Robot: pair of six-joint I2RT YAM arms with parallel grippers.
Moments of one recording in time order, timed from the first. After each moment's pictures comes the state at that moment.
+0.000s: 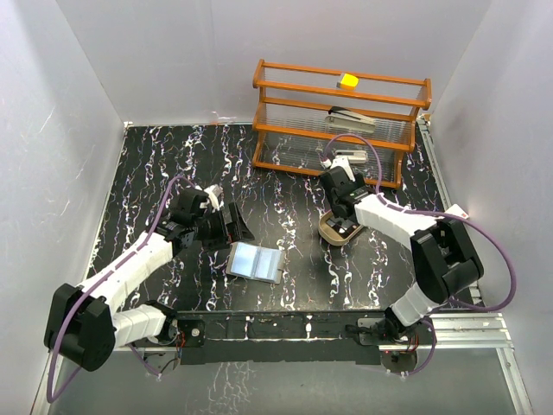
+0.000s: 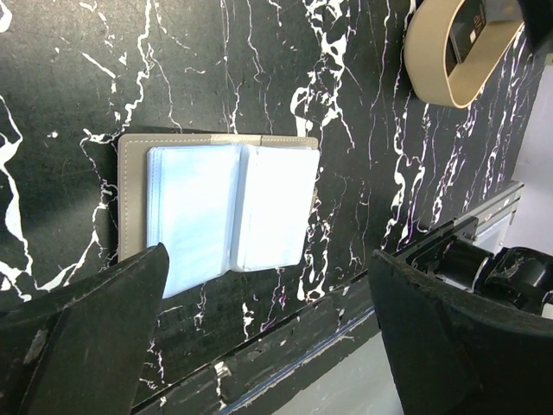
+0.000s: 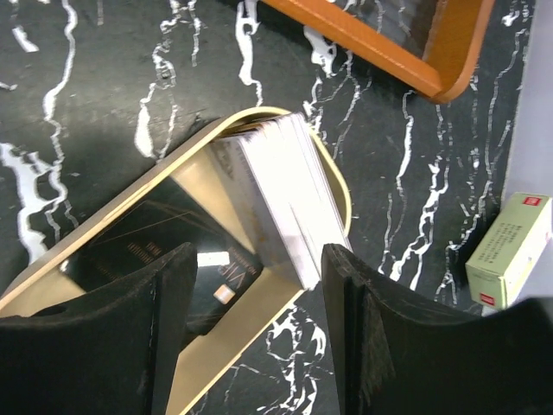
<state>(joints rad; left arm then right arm) -0.44 1.15 0.71 -0.43 0.35 -0.67 0.50 1.56 0.98 -0.38 0.61 0.06</state>
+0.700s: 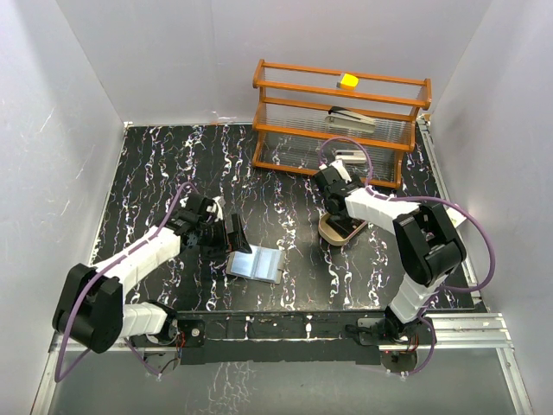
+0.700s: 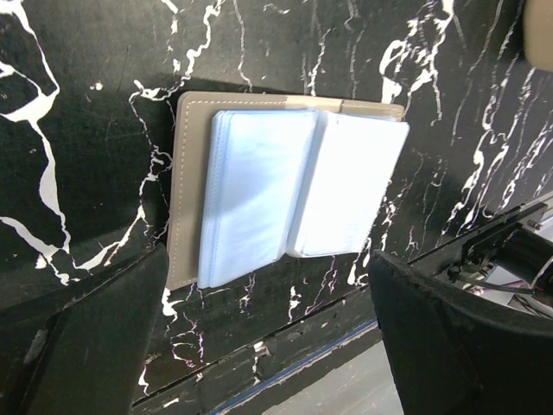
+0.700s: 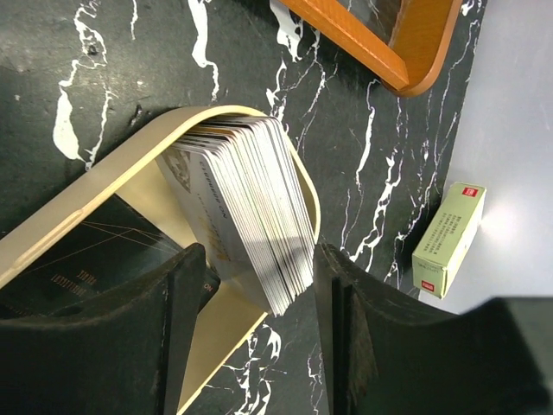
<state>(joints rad) -0.44 1.25 0.69 -0.50 0.34 -0.60 0.48 1.72 1.05 -0.43 0.73 -0.03</state>
